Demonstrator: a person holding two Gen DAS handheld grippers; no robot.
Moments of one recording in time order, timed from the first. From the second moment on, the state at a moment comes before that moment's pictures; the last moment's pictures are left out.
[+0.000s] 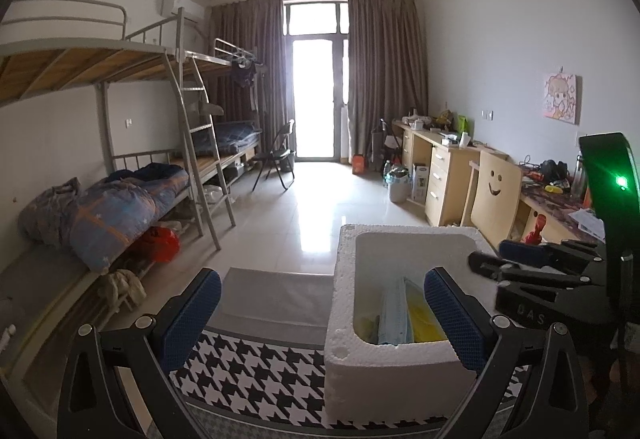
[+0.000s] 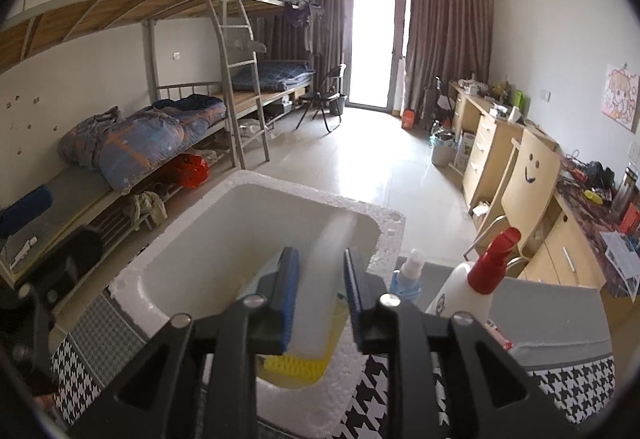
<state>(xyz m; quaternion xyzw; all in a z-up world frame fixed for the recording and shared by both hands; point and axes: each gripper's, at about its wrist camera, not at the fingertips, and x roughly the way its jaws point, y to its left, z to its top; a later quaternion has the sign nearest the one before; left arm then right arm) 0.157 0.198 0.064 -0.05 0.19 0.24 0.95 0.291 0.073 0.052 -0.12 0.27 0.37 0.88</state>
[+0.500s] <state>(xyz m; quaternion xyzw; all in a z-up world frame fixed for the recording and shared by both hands) 0.149 0.190 0.070 -0.04 0.19 0.24 0.95 0.278 0.061 0.063 -0.11 0.26 0.38 0.88</state>
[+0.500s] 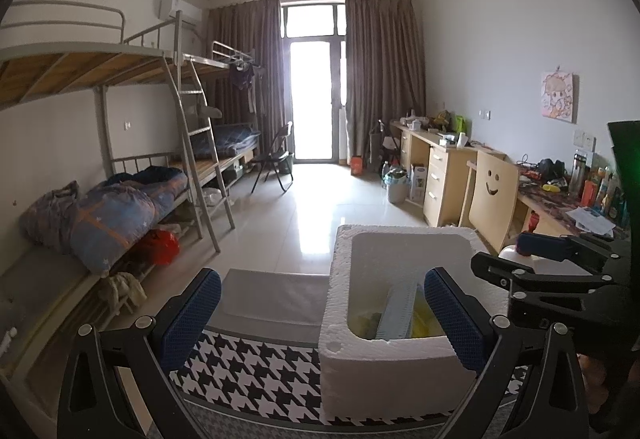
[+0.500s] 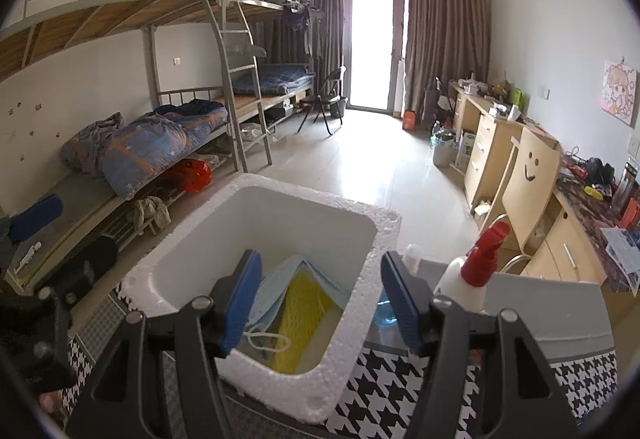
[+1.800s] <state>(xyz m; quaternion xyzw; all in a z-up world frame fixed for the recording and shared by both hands) 0.063 0.125 0.084 -0.04 0.13 0.19 0.97 0.174 -0.041 0.081 -0.05 0.18 0.35 0.92</state>
